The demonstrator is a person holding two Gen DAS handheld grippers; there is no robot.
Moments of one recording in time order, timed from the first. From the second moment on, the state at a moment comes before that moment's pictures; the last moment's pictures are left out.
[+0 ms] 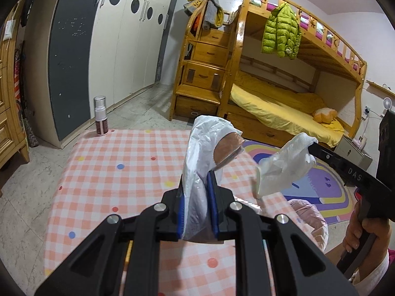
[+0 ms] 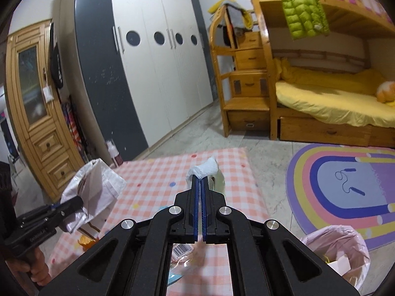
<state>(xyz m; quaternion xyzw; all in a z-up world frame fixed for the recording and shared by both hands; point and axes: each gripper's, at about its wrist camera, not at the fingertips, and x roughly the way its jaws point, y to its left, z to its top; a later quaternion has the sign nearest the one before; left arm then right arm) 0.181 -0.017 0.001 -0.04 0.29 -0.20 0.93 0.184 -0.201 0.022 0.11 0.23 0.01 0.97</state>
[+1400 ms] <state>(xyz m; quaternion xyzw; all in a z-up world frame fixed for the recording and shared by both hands) 0.131 -0.309 -0.072 0.06 0.34 -0.46 0.82 0.064 -0.402 -0.065 0.19 0.31 -0.22 0.91</state>
